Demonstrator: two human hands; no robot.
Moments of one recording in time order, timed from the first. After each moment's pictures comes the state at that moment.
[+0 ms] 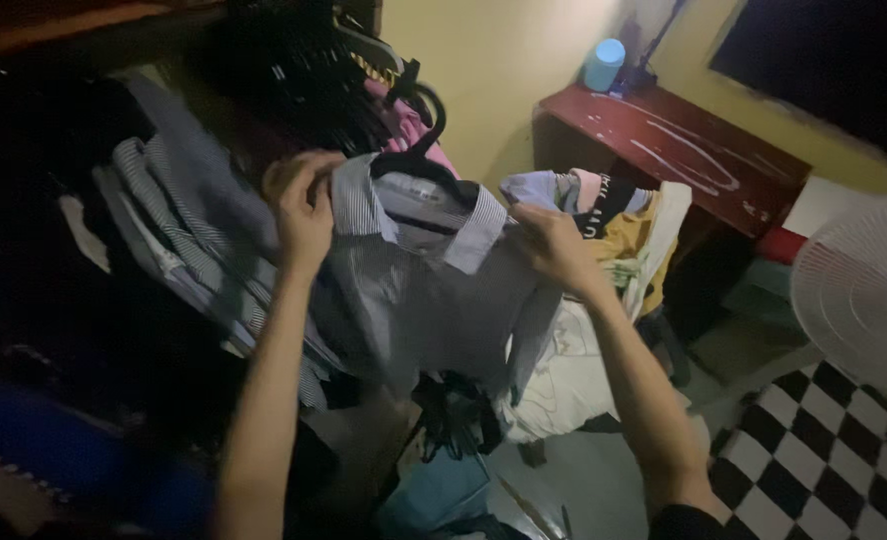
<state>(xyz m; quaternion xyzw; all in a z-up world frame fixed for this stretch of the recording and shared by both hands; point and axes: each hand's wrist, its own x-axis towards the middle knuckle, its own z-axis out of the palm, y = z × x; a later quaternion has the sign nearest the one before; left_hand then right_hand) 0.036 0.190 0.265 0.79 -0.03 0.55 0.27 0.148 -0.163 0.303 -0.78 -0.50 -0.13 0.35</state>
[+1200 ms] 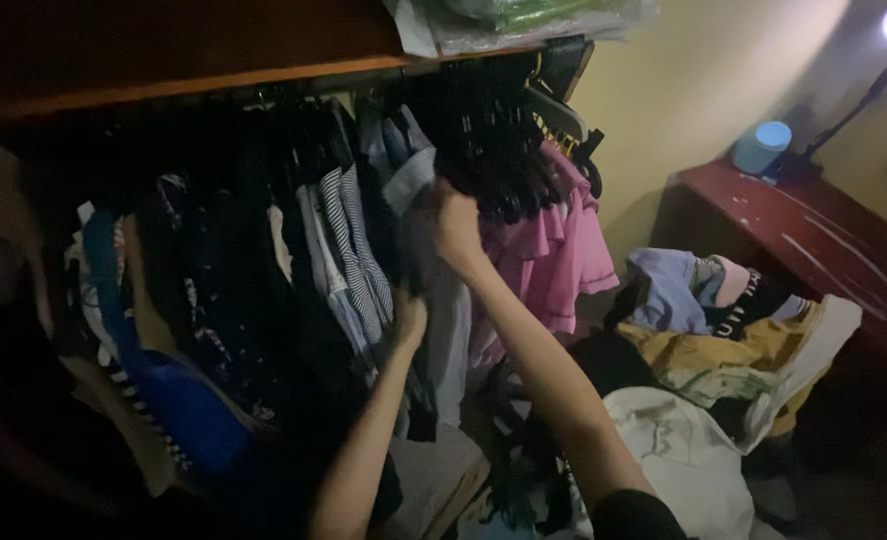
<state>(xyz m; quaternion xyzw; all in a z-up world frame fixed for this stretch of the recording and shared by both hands) 0.059 0.308 0.022 0.69 0.32 0.36 0.54 0.144 0.249 0.244 -0.70 -0.48 -0.19 0.49</state>
